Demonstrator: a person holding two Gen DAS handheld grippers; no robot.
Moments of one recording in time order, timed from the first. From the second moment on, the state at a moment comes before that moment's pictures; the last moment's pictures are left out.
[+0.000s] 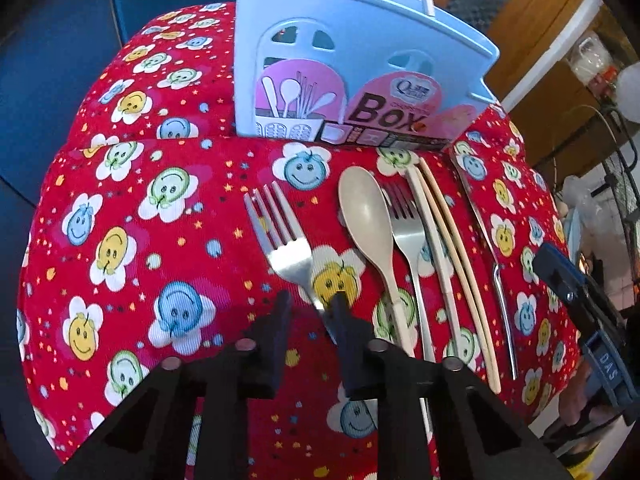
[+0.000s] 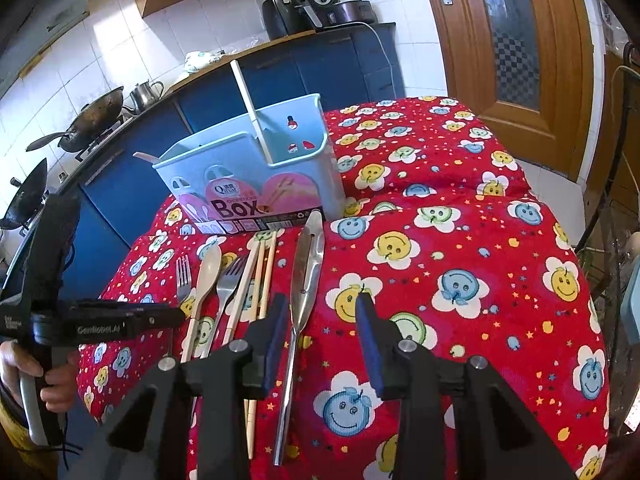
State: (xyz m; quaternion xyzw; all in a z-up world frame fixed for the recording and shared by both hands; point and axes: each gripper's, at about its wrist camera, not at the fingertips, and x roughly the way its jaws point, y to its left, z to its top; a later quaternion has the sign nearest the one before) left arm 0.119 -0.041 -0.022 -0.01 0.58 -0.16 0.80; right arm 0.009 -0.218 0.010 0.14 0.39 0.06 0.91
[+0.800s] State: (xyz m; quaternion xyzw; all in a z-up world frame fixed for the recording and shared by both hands) left arm 0.105 0.013 -0.019 -0.02 0.54 -0.17 0.82; right arm 0.054 -0.183 0.003 0.06 0.52 0.09 0.85
